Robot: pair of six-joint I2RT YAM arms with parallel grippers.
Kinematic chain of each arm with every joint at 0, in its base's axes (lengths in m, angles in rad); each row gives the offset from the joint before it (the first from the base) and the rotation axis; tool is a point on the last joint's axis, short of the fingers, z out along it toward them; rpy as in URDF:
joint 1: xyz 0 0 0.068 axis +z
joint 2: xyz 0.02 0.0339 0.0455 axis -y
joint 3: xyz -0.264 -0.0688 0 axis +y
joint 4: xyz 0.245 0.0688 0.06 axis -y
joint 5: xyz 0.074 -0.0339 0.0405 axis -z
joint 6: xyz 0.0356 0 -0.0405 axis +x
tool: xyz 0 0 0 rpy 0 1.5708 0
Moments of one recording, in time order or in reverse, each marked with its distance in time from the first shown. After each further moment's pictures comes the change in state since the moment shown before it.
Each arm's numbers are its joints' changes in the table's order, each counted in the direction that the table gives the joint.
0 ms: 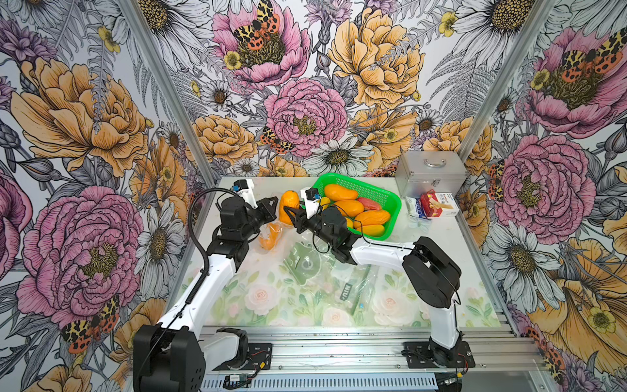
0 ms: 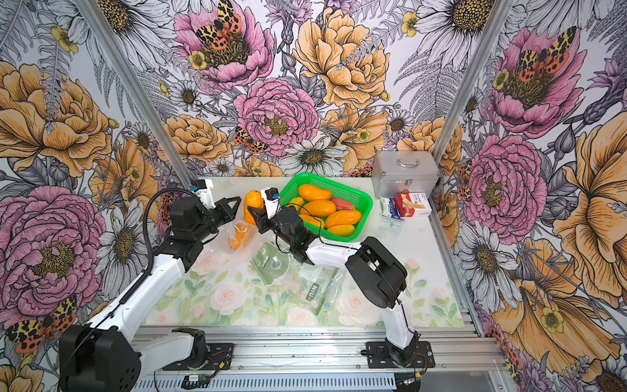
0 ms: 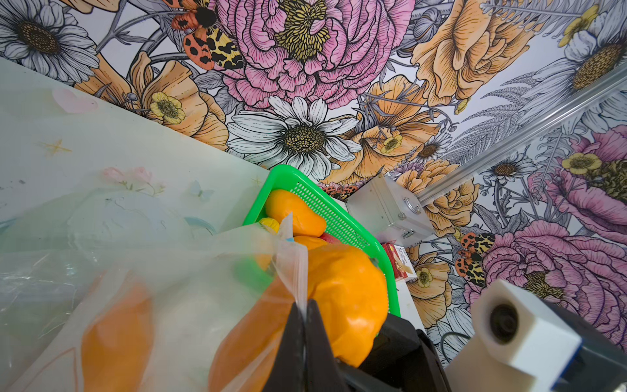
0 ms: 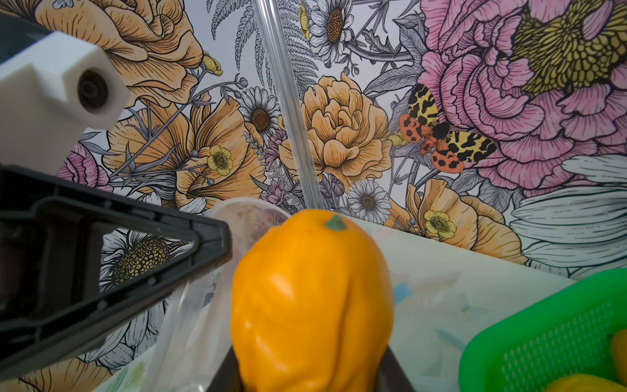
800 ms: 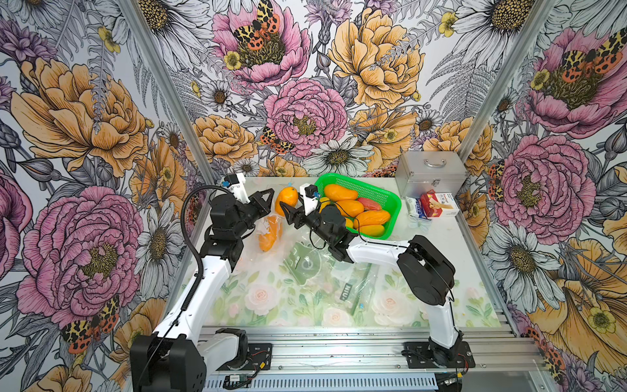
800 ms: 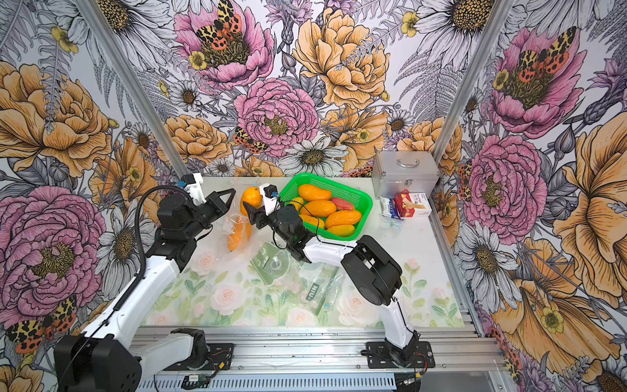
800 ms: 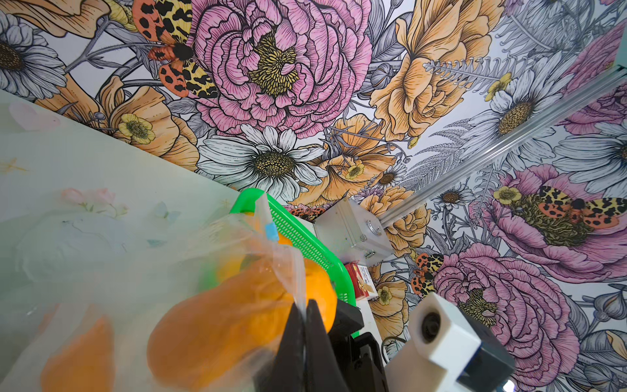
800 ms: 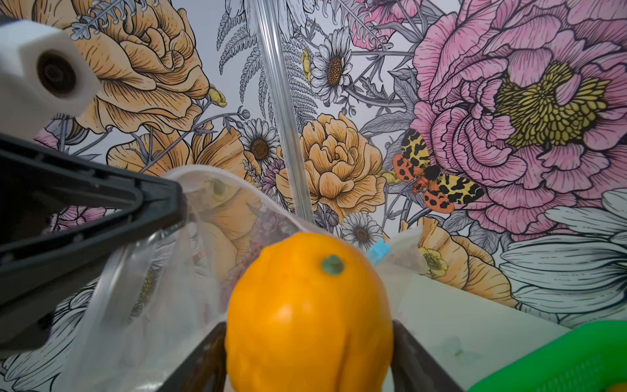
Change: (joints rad) left arm 0.043 0.034 -0.032 0.051 0.069 -0.105; right arm -0.001 -0.040 -0.036 0.076 0.029 -0.058
